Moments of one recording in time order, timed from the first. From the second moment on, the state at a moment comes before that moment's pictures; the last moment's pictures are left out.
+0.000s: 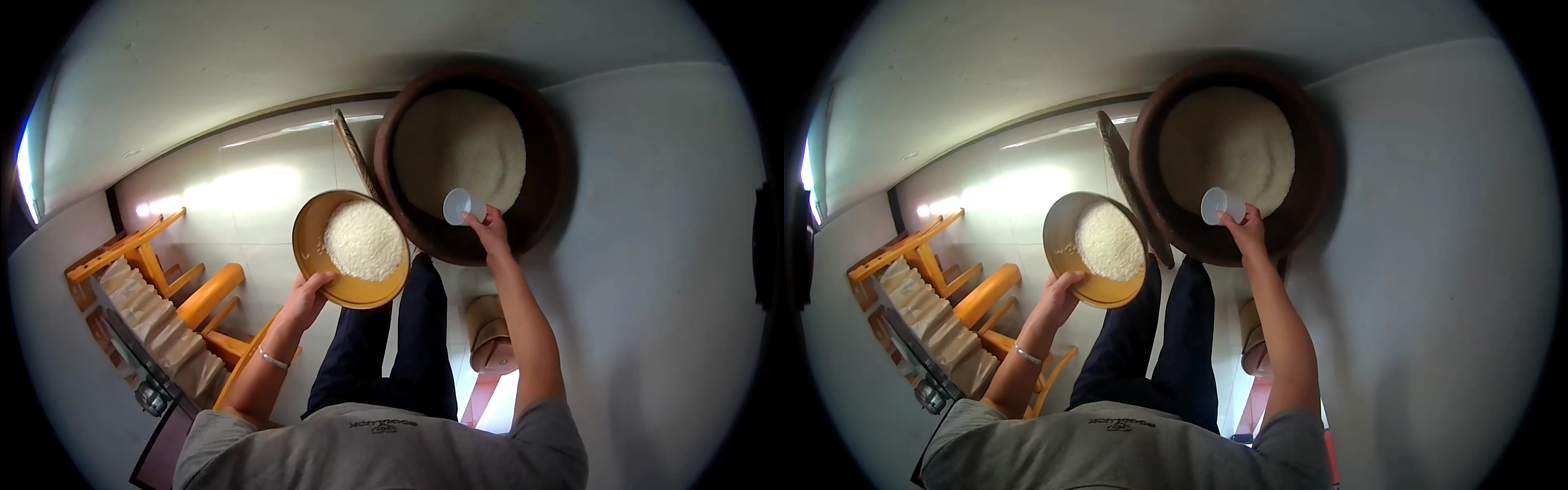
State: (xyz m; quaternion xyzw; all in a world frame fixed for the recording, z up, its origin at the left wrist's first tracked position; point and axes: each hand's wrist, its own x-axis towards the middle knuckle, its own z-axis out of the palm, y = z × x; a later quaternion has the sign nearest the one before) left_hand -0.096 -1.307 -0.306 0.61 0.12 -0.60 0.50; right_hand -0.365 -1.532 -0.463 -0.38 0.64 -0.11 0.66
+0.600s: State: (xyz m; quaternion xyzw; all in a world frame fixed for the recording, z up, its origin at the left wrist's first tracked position) left_hand -0.091 -1.258 -0.327 0.65 0.17 -0.59 0.46; right_hand -0.310 -1.529 -0.554 -0.72 0.64 0.13 0.24
